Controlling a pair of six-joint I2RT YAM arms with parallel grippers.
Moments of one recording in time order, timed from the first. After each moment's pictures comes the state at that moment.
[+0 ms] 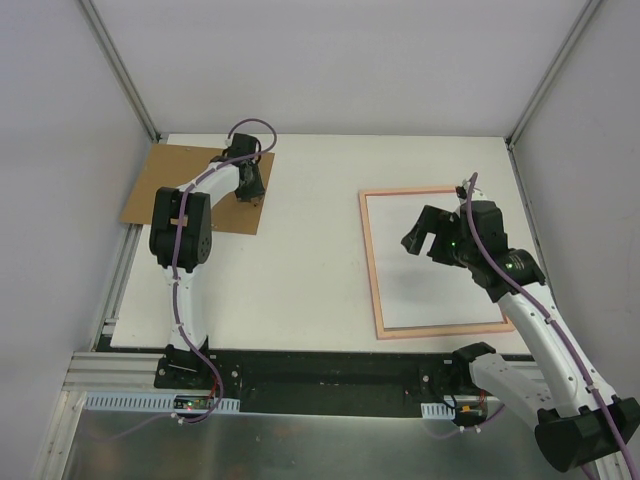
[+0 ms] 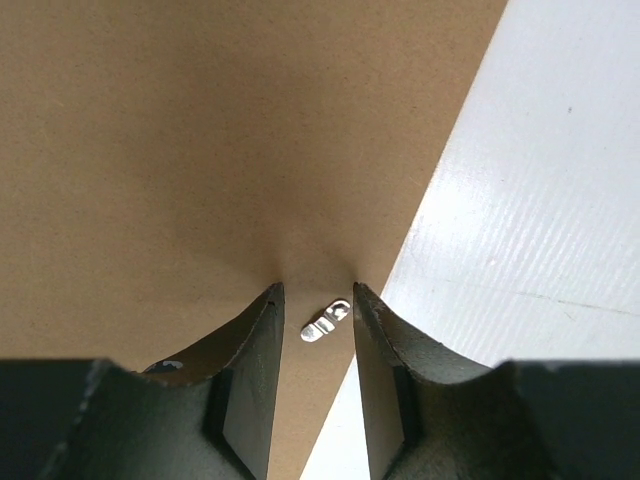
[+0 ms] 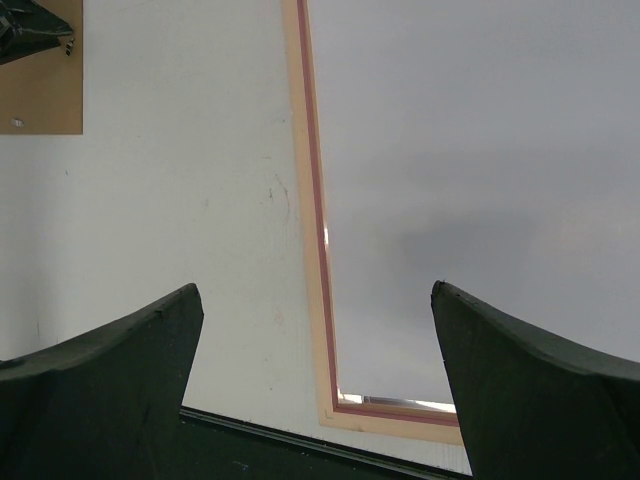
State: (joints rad) left arm -0.18 2.16 1.62 -0.49 -0.07 -0.42; right arm 0.35 0.90 0.93 -0.72 -0.03 0.52
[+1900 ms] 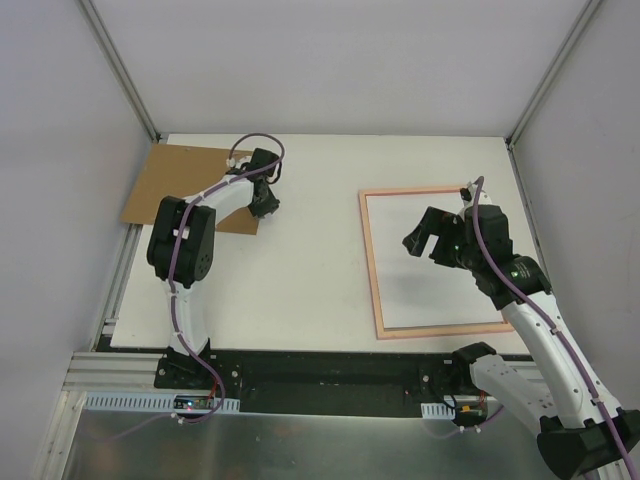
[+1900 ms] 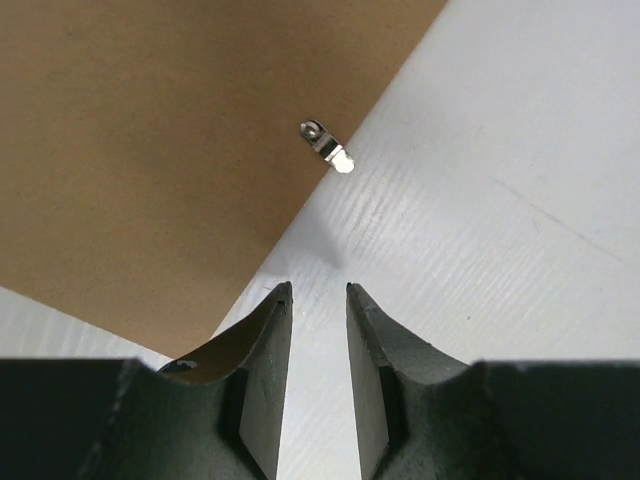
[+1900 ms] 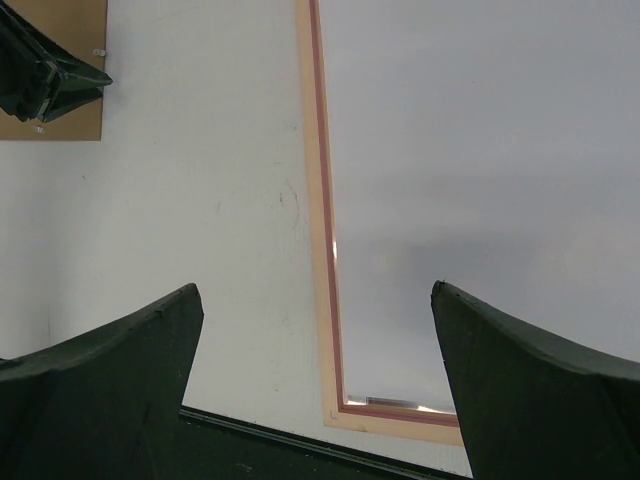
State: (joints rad) left arm -0.31 2.02 1.44 -0.53 -0.21 -0.77; right arm 0.36 0.84 0.92 -0.72 -0.02 0.53
